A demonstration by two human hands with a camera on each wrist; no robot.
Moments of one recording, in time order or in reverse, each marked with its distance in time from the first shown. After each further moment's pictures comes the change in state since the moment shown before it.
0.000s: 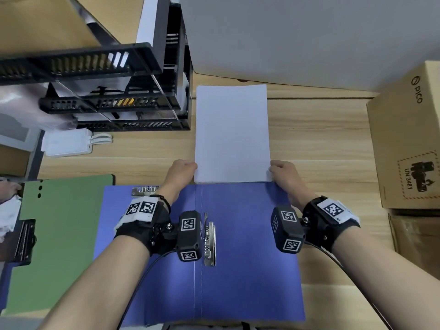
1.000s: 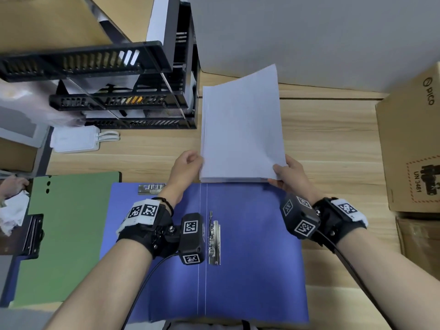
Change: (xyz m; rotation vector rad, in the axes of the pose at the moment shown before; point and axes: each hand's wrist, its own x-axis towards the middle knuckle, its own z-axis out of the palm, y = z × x) left_hand -0.015 0.005 -0.004 -0.194 0.046 0.081; right_hand -0.022 -0.027 -0.004 0.392 -0.071 0.076
